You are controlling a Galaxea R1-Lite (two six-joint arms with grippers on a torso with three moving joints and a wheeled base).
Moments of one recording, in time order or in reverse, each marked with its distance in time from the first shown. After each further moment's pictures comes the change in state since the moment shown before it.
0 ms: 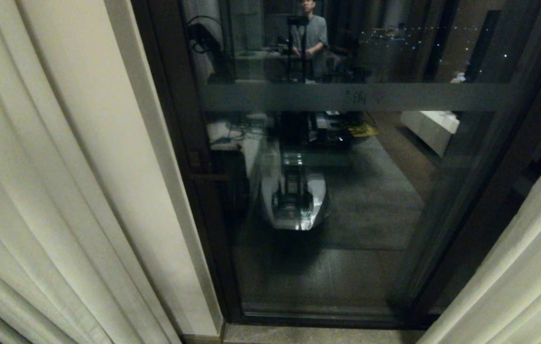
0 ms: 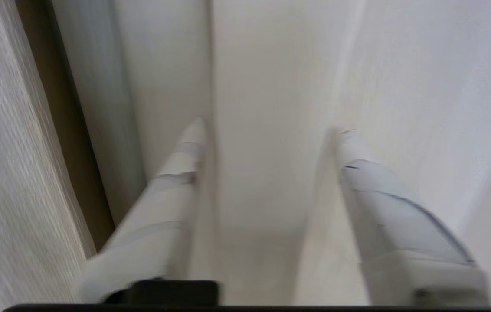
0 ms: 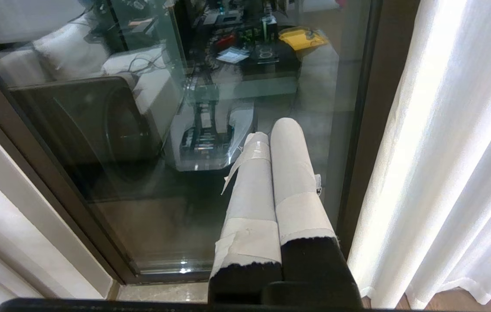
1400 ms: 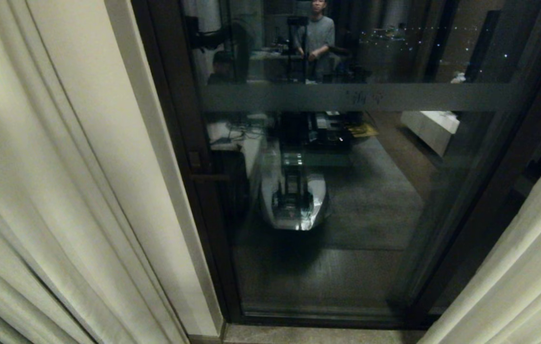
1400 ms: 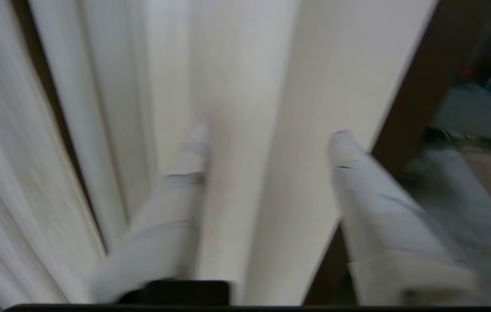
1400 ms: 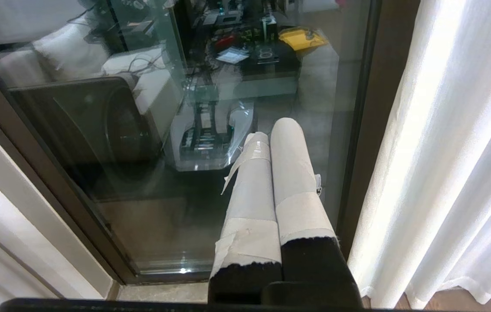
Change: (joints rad) left arm -0.009 -0.645 0.812 0.006 0.003 0.019; right arm 0.000 0.000 0.000 0.000 0.000 0.000
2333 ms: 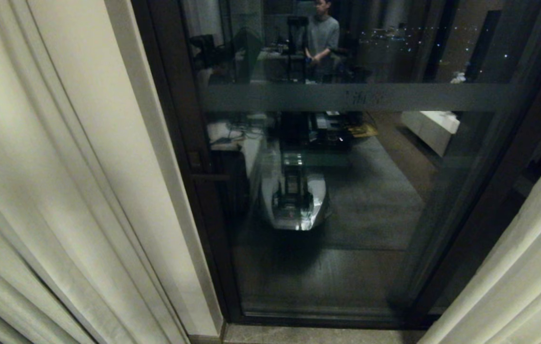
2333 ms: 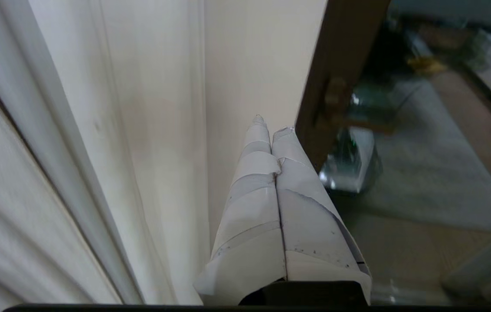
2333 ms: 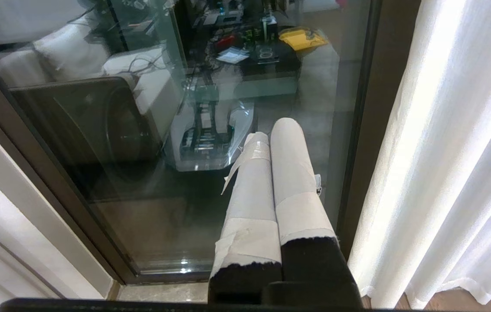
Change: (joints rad) left arm -0.114 -0.225 0.394 0.017 0.006 0.124; right arm 0.000 0.000 0.000 0.000 0.000 0.000
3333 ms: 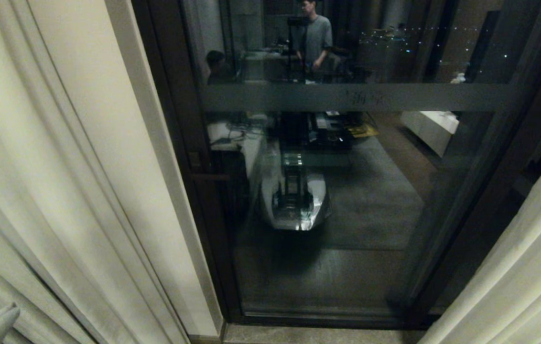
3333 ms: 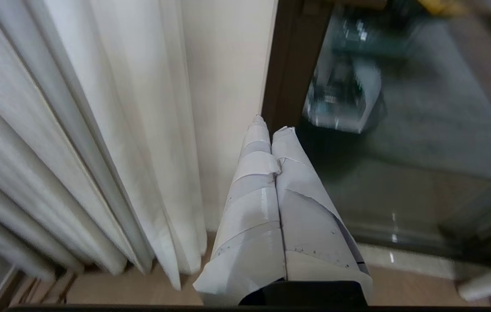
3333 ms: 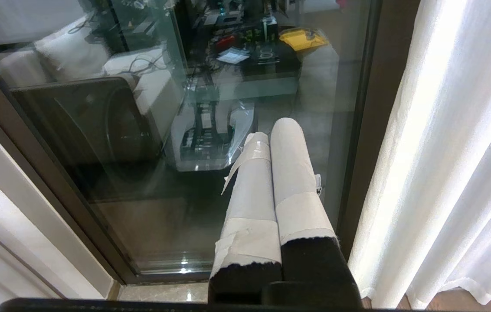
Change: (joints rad) left arm -0.824 -0.599 0.444 0.263 0.849 -0.058; right arm 0.000 0.000 0.000 0.000 0.000 0.000
